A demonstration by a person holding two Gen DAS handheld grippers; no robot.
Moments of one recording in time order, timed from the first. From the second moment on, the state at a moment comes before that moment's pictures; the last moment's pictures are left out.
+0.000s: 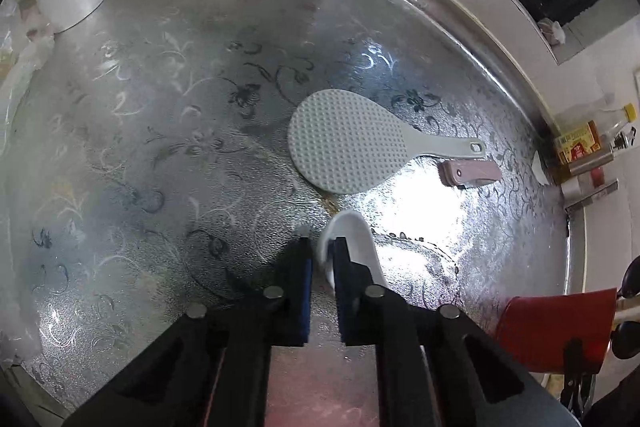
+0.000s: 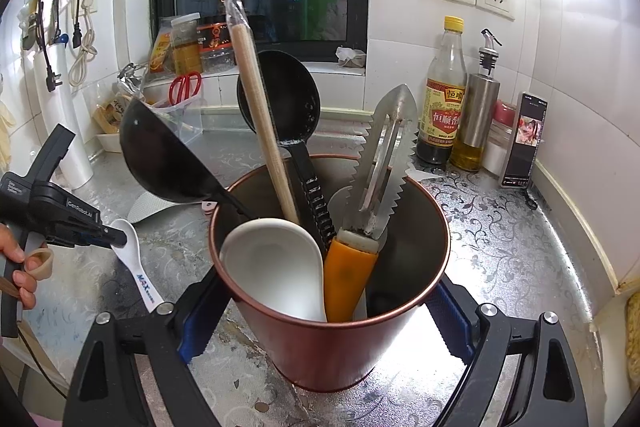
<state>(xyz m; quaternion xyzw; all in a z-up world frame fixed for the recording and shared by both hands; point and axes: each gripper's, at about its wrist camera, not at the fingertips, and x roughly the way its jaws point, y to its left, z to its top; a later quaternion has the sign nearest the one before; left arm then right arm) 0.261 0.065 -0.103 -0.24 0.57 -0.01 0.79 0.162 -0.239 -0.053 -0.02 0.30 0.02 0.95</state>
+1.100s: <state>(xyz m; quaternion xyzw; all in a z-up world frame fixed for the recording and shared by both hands) 0.225 0.038 0.077 -0.19 0.37 -0.09 0.90 0.161 -0.237 -0.053 -0.02 0.30 0.02 0.95</state>
